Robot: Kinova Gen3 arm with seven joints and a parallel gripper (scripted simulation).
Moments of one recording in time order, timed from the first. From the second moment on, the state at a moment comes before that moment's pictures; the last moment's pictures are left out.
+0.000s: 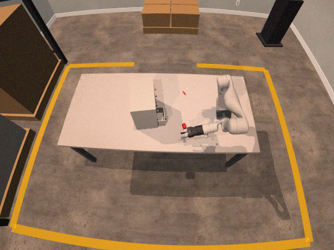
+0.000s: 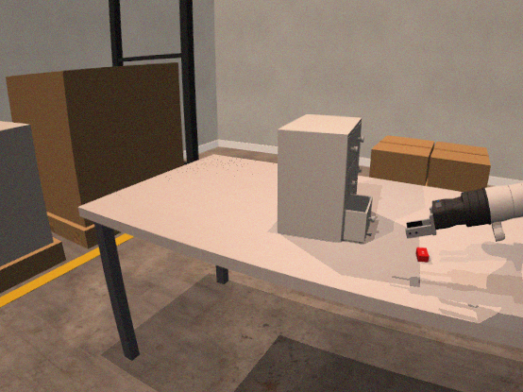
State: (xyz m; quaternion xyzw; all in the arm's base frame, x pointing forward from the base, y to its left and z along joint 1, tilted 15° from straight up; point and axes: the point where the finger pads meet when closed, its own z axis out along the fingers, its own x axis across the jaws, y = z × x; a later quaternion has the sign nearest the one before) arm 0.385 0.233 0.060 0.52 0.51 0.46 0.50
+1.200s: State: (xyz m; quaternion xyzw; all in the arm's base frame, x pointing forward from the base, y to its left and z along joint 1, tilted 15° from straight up) arm 0.367 0.115 0.183 0.67 0.14 0.50 0.54
